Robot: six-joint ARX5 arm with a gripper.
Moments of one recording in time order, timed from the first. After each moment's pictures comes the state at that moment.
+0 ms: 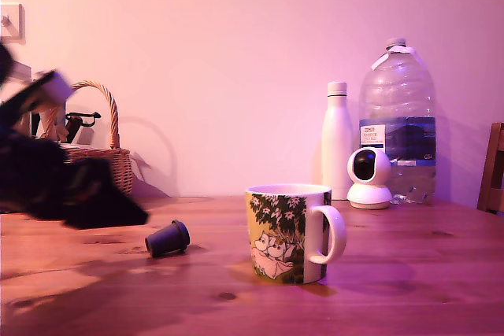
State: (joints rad) arm -0.28 1.64 0.39 0.78 0.44 0.14
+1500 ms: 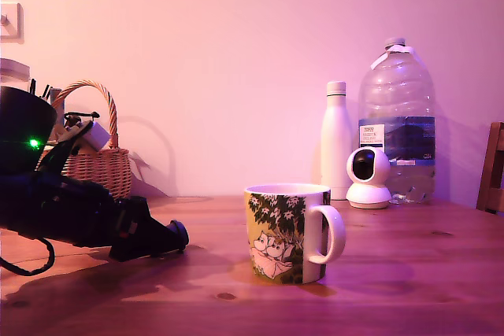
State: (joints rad) arm -0.30 2.02 0.58 0.99 0.54 0.15
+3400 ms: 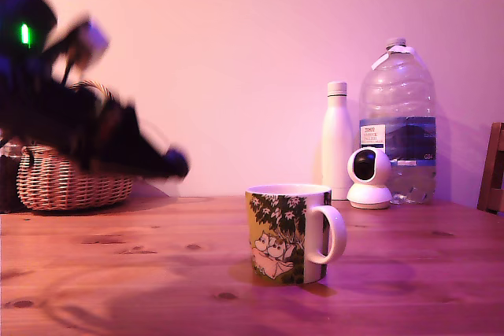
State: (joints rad) arm -0.42 1.43 0.59 0.28 0.59 0.16
